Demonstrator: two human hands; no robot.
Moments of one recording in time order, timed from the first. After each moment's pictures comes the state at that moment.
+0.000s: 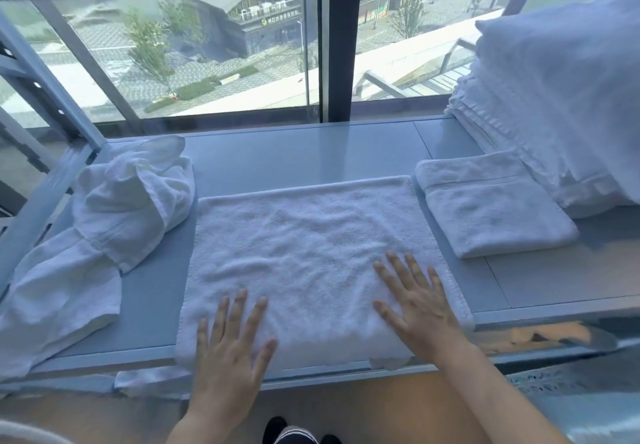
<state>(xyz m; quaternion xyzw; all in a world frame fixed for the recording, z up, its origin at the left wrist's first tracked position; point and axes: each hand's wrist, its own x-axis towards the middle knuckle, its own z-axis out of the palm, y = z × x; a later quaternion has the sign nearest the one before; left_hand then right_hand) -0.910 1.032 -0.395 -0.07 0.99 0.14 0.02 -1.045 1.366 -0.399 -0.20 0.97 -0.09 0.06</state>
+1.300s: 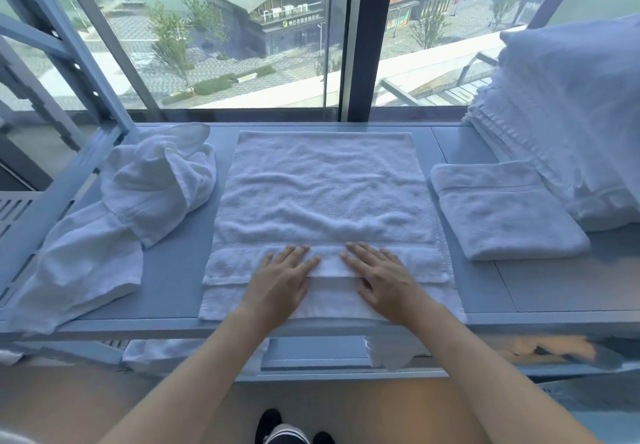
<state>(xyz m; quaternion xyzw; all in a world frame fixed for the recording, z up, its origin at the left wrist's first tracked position) -1.009 1.050 -0.375 0.09 0.99 0.09 0.00 -1.076 1.302 -0.374 -0.36 0.93 -0.11 0.06</state>
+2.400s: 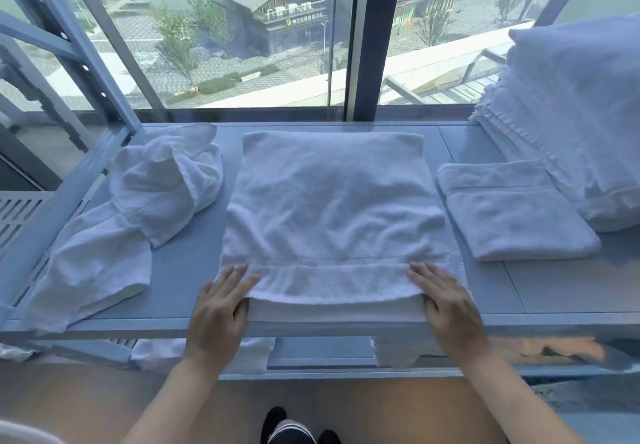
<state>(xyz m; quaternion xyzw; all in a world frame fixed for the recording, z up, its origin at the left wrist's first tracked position) -0.925 0.971 -0.403 -0.03 0.97 0.21 -0.14 -1.037 1.384 -0.404 -0.22 0.94 -0.26 -0.09</state>
